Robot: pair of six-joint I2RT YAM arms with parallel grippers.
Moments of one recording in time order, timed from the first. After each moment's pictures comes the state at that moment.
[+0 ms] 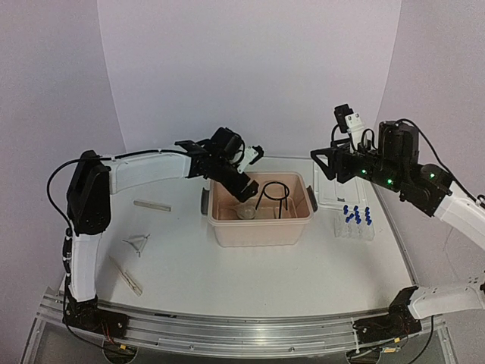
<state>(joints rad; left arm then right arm) -0.82 2.10 1.81 -0.49 -0.04 0.15 0.69 1.08 1.11 -0.29 0.12 -0.01</state>
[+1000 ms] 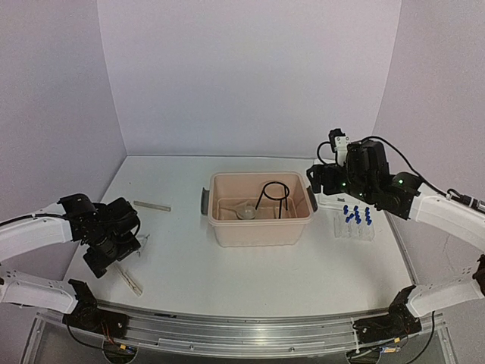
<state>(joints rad) -0.76 1.05 0.76 -1.15 -0.34 -1.55 0.69 1.22 1.01 -0.27 0.37 0.23</state>
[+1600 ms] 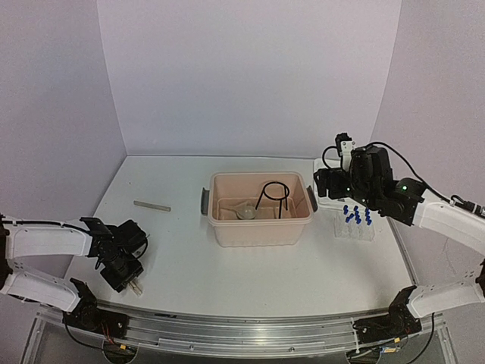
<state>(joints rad) -0.70 1.17 0.48 -0.80 -0.16 -1.63 0.69 1.17 0.95 -0.27 0.45 0.23</state>
